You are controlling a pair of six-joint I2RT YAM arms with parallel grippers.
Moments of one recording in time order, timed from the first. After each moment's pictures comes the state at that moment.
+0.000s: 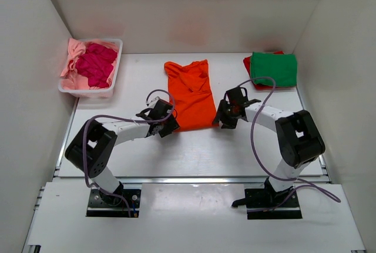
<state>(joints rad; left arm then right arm) -0.61 1.62 0.81 -0.14 -0.12 -1.04 0.39 1.69 0.96 -0.30 -0.14 0.70</state>
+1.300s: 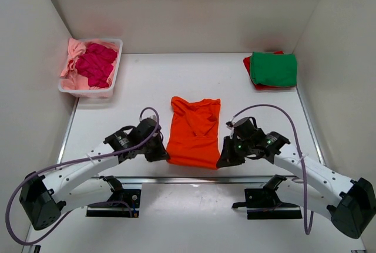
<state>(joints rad) -0.83 0.99 0.71 -0.73 0.04 -1.06 0.71 0.95 0.64 -0.70 -0.38 0.73</state>
